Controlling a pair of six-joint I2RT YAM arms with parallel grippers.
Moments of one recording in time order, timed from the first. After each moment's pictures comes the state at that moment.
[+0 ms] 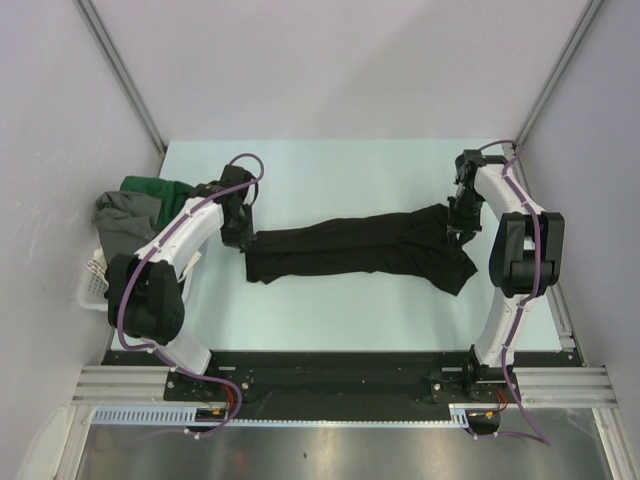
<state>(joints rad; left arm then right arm) -0.25 1.61 1.27 -0.89 -0.13 -0.34 0.01 1.96 1.62 -1.17 0.02 0.22</state>
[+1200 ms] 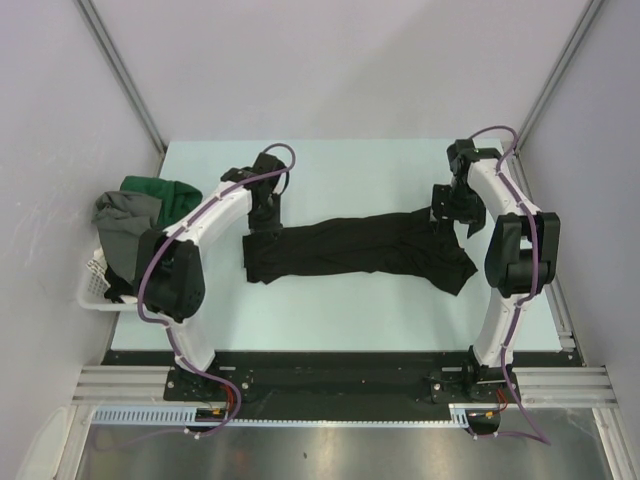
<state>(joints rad) -0.38 1.80 1.49 -0.92 -0.12 -0.37 0.06 1.97 1.71 -1.14 0.11 0.25</state>
